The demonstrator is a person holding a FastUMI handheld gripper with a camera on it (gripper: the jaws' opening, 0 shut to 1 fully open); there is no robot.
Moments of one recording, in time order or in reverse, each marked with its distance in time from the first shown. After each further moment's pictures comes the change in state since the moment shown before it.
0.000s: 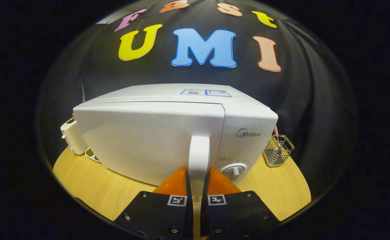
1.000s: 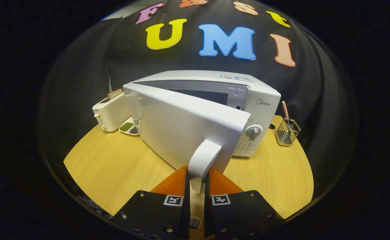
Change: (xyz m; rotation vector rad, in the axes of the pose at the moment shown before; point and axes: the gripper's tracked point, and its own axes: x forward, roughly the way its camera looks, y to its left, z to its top) arm -0.104 0.063 -0.048 -0.030 0.141 0.165
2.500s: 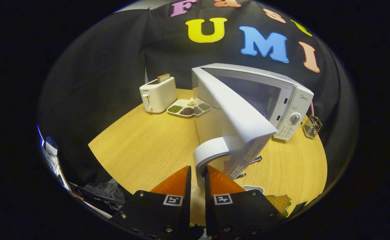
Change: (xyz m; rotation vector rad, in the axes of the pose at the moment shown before) arm -0.065 0.155 -0.055 -0.113 0.048 0.166
